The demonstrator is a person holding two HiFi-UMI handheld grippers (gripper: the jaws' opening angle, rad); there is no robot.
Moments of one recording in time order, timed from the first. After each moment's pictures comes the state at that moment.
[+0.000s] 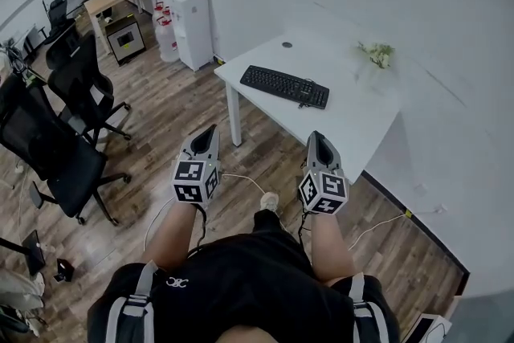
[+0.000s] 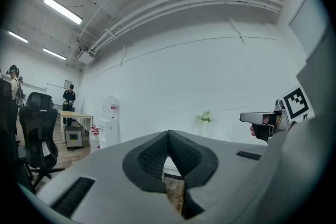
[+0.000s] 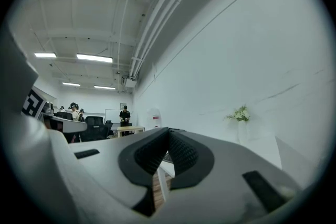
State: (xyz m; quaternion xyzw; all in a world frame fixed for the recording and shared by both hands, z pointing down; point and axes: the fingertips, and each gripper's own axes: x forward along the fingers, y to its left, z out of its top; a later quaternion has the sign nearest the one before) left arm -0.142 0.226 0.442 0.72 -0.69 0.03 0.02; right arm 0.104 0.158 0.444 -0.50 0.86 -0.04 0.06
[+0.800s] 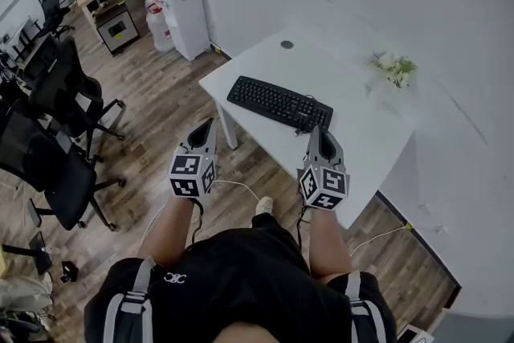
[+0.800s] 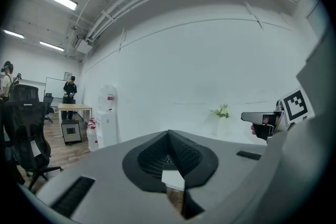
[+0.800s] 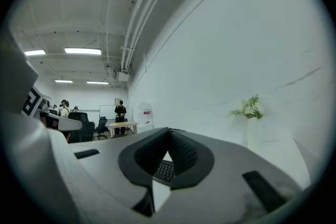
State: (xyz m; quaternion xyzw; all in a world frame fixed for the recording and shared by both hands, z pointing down) left arm -0.161 -0.048 0.460 0.71 -0.70 0.06 0.07; right arm 0.096 -0.127 0.465 -0.51 0.85 -0.07 0.03
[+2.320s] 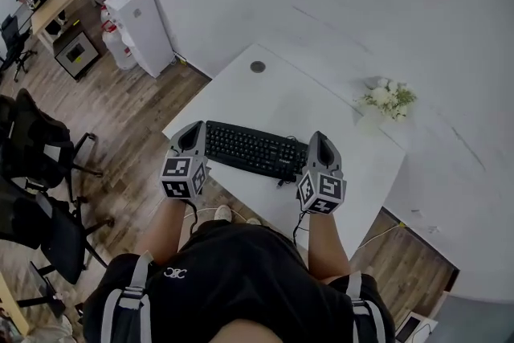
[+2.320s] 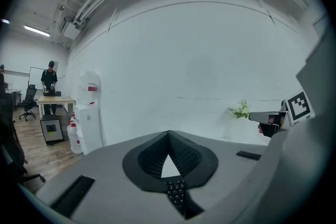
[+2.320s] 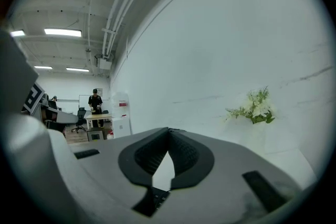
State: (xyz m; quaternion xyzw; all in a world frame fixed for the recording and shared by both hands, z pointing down) left arm -0.217 -0.348 0.497 0.75 -0.65 0.08 0.11; right arm 0.082 -0.387 0.501 -0.59 0.81 -0.08 -0.02
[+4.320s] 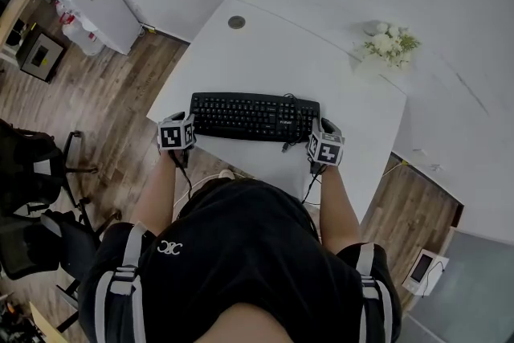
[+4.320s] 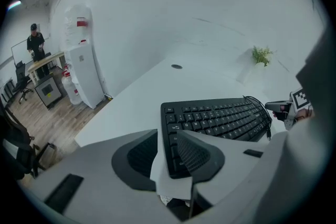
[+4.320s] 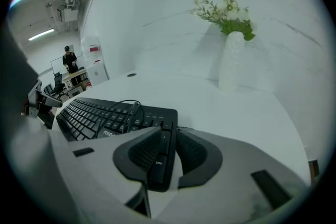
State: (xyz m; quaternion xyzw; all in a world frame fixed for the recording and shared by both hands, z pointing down) left arm -0.285 -0.395 0.761 0.70 -0.56 0.30 0.33; right arm 0.157 -0.385 0.760 -0.63 0.68 -0.27 -0.27
